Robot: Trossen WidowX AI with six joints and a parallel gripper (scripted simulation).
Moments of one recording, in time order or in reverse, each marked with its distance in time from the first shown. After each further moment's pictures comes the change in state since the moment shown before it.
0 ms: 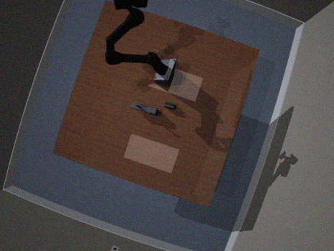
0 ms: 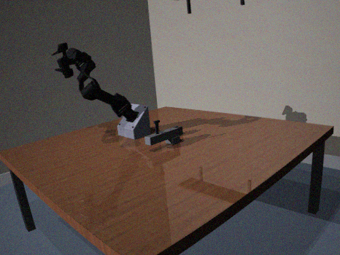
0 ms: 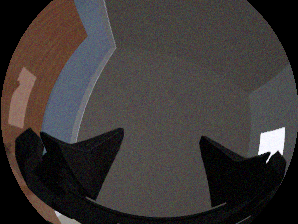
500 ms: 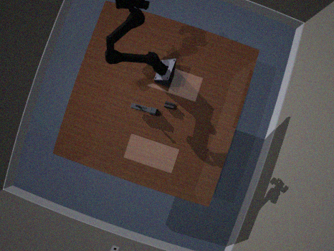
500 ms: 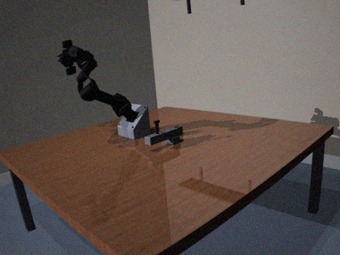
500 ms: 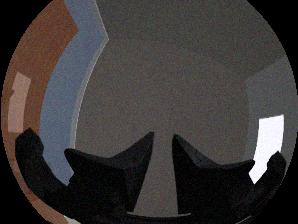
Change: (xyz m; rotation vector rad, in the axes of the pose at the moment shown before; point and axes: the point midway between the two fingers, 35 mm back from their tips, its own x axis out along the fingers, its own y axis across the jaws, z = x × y) arm -0.014 -0.013 -0.025 0.045 0.111 -0.051
